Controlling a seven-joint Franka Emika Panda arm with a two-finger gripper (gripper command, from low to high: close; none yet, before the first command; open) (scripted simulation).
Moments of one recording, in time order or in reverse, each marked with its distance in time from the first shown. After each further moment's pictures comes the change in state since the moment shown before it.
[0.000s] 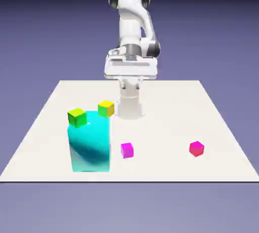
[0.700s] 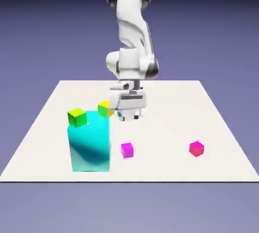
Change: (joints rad) arm 0.019 0.314 -0.041 0.003 -0.026 -0.095 -0.913
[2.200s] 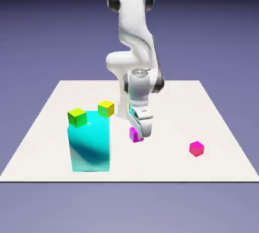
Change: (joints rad) arm 0.114 0.117 -0.024 0.141 -0.097 -0.328 -0.748
